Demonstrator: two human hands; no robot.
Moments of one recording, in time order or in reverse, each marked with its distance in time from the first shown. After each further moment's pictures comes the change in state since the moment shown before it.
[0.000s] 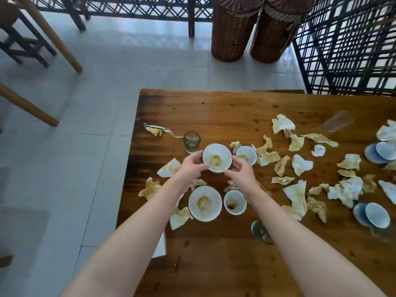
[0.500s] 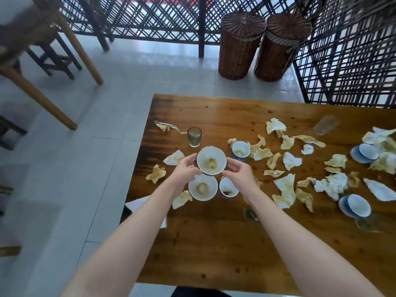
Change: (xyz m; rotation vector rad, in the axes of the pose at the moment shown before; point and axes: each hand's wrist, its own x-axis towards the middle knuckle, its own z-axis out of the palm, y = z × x) left_hand -0.087 -0.022 0.002 -0.001 0.065 0.098; right_hand -0.072 0.003 -0.016 -0.029 -0.036 -0.143
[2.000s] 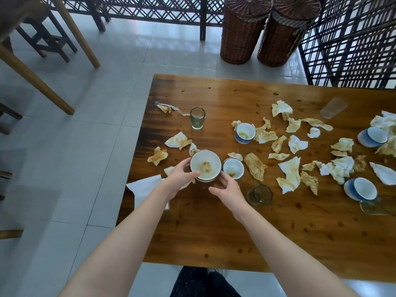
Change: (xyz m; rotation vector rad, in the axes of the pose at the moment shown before) left_hand -0.002 -0.073 -0.009 0.073 0.019 -0.147; right_hand -0.054 0.060 0.047 -0.055 -0.132 0.220
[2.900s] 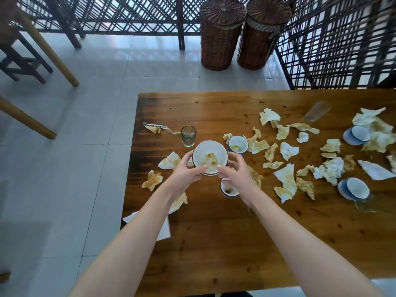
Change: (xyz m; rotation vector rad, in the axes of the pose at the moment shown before) left_hand 0.022 0.066 -0.005 -0.219 -0.241 0.153; right_hand 0.032 -0.071 -0.039 0.250 0.126 -0.165
